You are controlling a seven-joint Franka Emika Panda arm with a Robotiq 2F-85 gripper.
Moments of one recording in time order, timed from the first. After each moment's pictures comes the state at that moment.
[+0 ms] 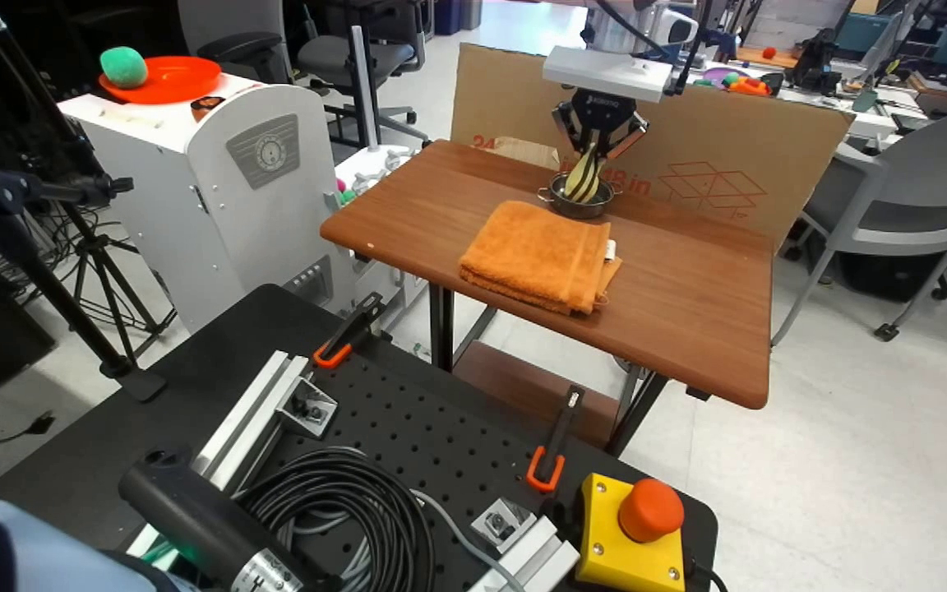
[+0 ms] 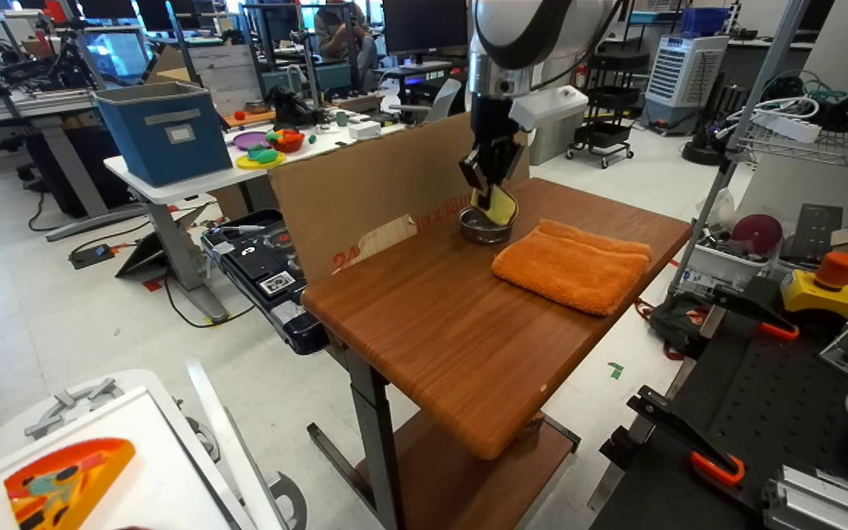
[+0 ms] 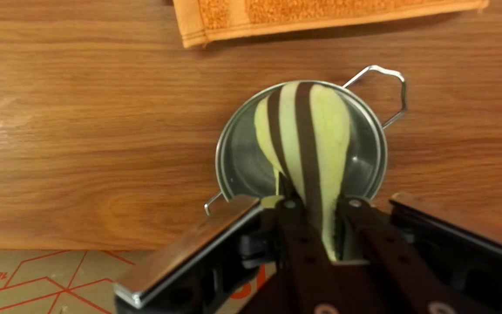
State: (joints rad) arm 0.02 0.68 0.00 -1.65 -0.05 2.38 -0.03
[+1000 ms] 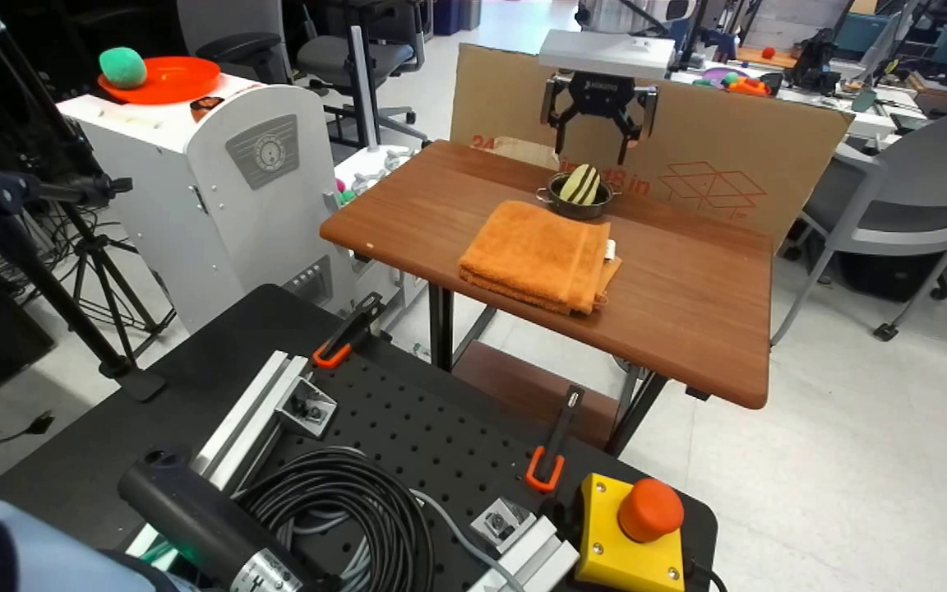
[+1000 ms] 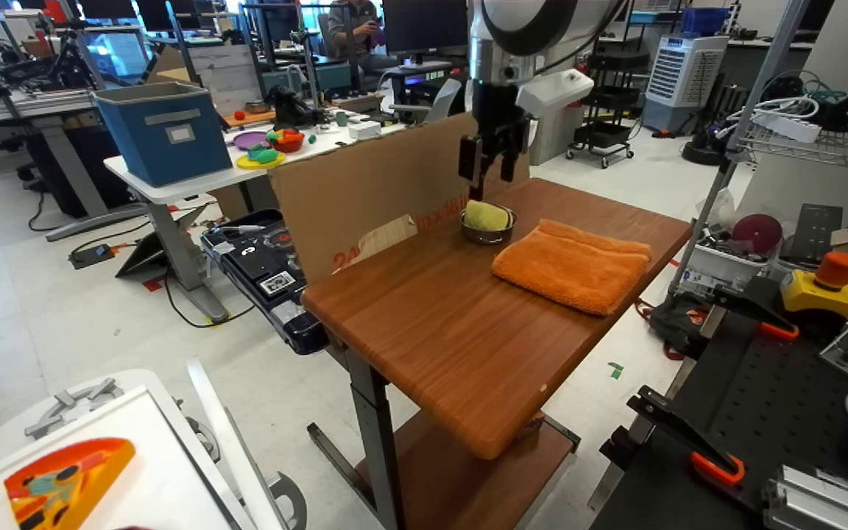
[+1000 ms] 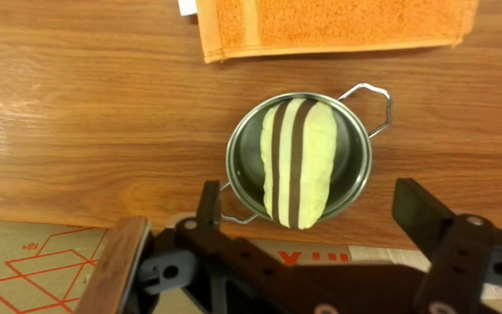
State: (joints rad) arm 0.03 0.57 0.00 -1.74 -0.10 2.38 -0.04
